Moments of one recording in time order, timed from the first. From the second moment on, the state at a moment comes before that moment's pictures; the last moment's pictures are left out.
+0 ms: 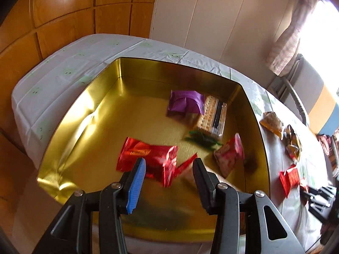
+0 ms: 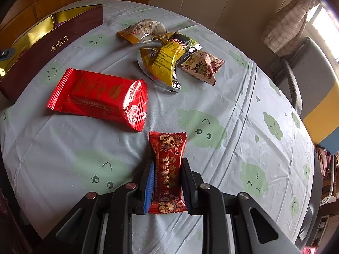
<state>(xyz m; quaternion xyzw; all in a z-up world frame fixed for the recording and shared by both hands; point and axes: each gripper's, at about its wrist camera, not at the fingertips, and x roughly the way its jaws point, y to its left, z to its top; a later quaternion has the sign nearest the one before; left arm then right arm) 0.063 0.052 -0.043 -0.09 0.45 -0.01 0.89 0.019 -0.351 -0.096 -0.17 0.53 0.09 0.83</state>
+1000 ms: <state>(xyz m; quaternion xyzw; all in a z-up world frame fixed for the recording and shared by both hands) 0.031 0.089 -0.034 -0.08 0.42 0.04 0.90 0.039 -0.197 0.001 -0.07 0.45 0.21 0.86</state>
